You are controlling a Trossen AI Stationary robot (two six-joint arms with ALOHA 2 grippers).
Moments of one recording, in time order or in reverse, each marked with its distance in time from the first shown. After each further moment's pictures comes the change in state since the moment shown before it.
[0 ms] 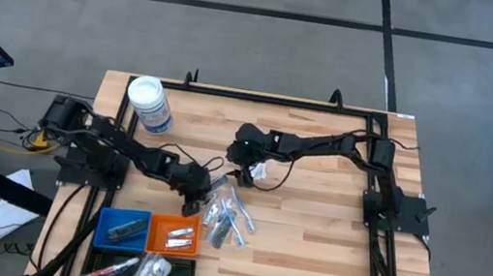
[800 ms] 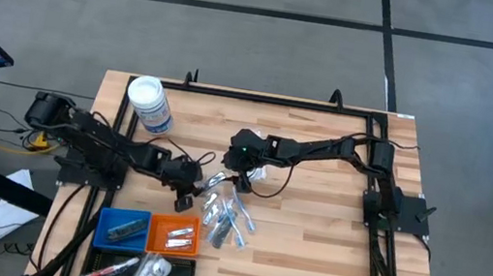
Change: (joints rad) left arm -0.009 -0.174 -0.010 -0.184 -0.091 -0.018; right arm 0.043 0.000 0.000 0.035 -0.001 -0.034
